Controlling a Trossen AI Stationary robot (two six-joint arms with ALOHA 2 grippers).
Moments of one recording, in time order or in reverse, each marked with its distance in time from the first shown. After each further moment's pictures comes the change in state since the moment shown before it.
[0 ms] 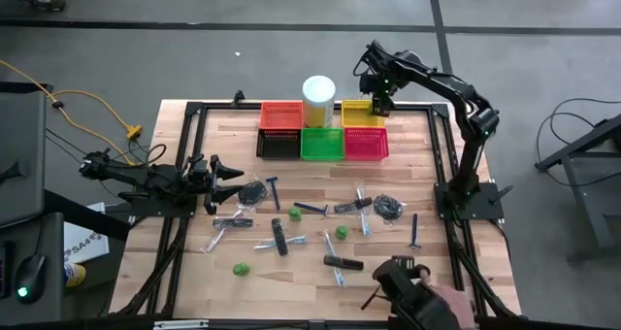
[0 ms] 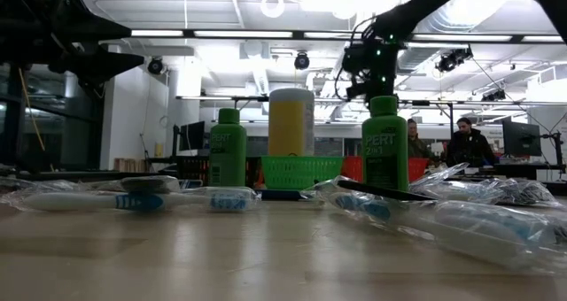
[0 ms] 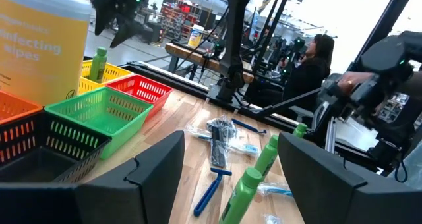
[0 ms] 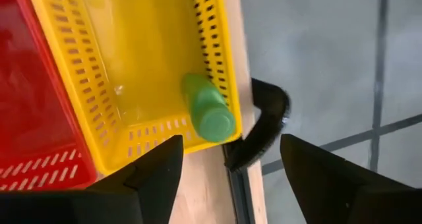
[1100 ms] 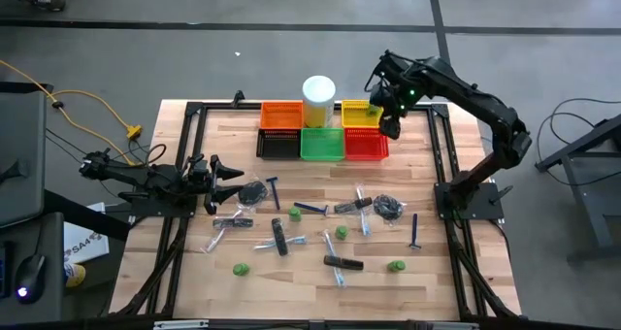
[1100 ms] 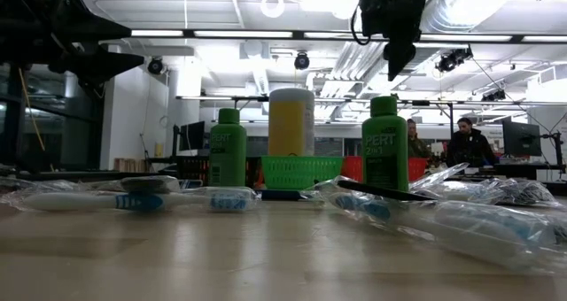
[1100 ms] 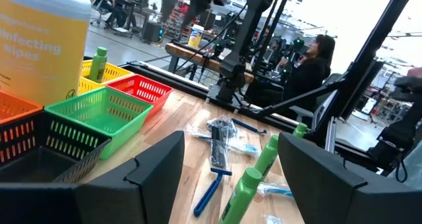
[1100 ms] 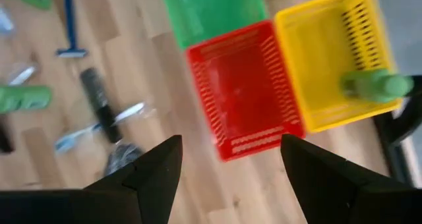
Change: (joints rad) left arm 0.000 0.000 0.000 0.000 0.003 0.000; right arm 0.215 -0.313 0.000 -0.373 -0.332 0.390
